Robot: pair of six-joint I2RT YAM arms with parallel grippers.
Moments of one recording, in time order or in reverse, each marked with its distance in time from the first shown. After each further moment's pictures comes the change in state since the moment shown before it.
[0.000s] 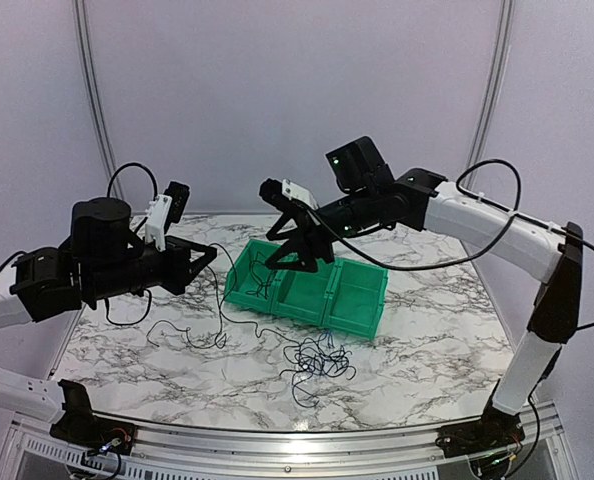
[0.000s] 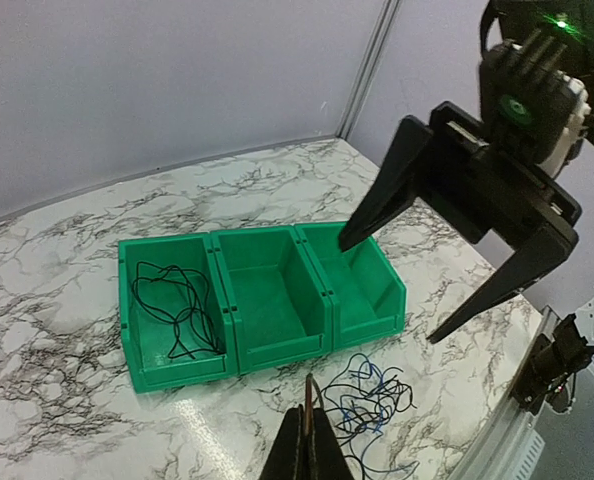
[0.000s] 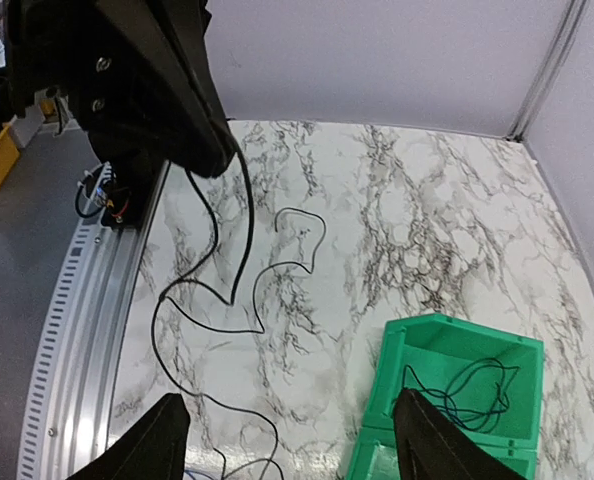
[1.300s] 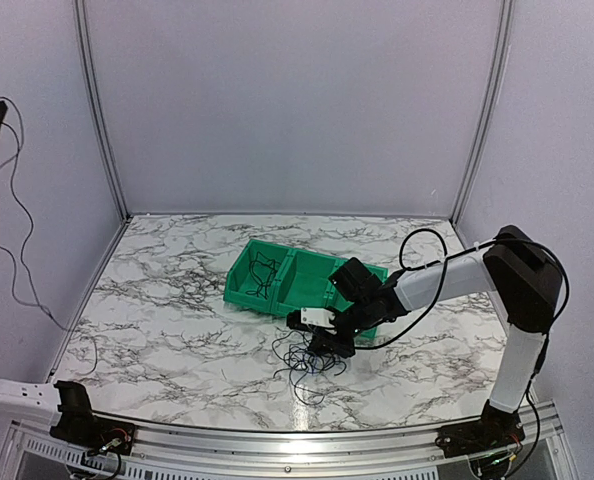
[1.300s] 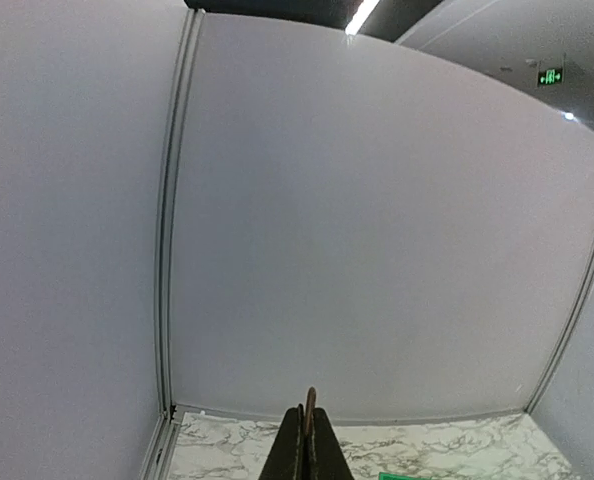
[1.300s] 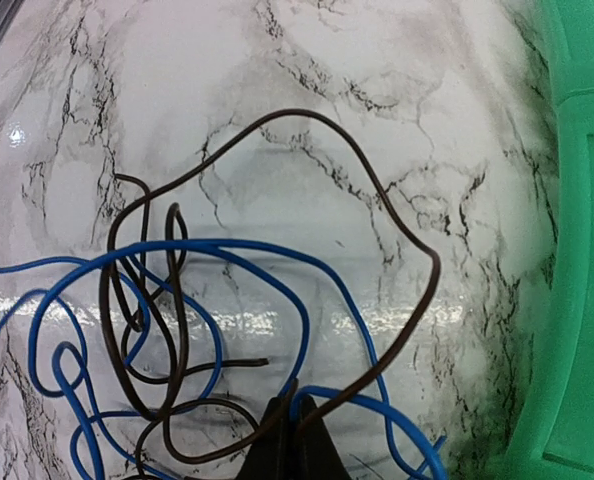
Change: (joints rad) left arm 0.000 -0.180 0.787 -0.320 -0.718 0.386; right arm -0.047 0.150 -0.662 0.380 0.159 -0.182
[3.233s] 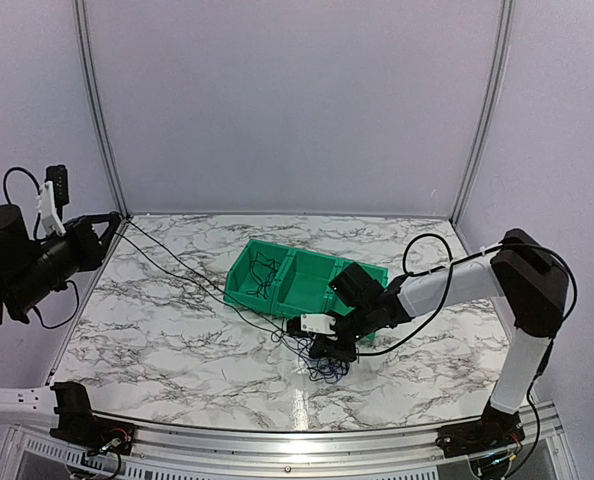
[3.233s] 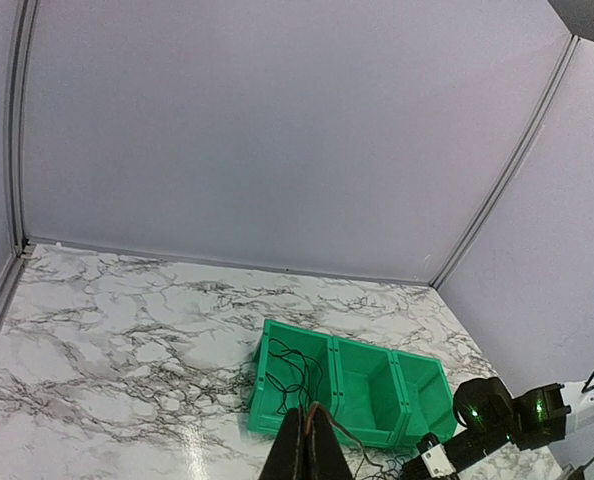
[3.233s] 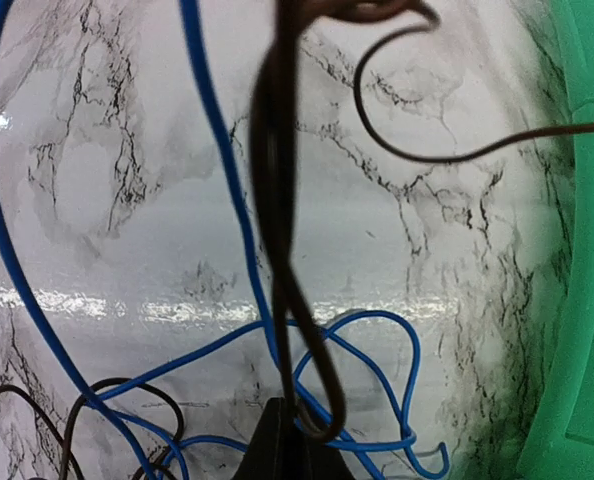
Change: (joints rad) left arm -0.002 -0.192 -0.791 0.163 0.304 -0.513; right arm 0.043 -0.045 -0.046 0.019 0.063 0.002
